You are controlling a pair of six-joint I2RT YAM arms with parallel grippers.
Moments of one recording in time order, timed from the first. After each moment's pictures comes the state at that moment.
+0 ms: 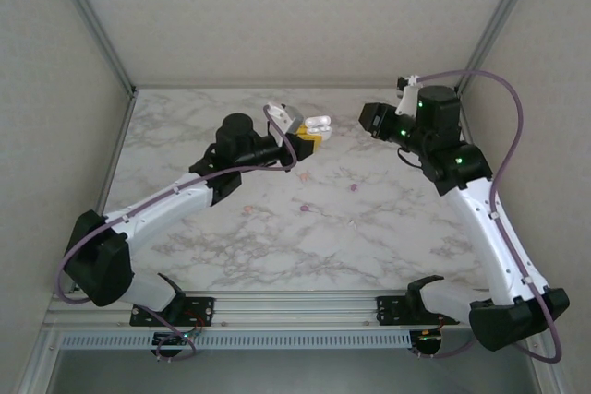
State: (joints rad) left arm -0.70 1.45 1.07 0.29 0.44 -0.08; right arm 0.37 1.16 1.37 -0.56 -0.27 0.54
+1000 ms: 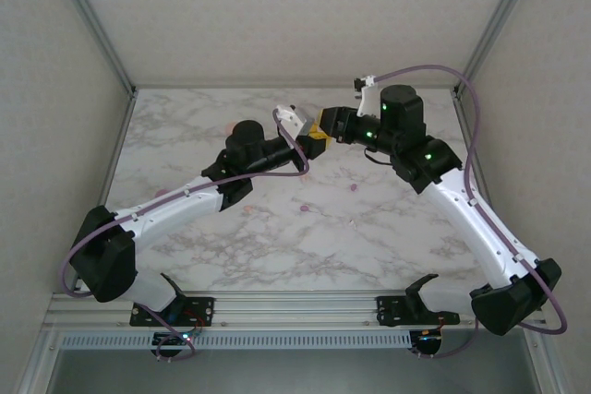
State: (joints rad) left arm -0.78 1.47 1.07 0.41 0.31 -0.06; right arm 0.56 1.25 1.37 -0.44 -0.31 0.55
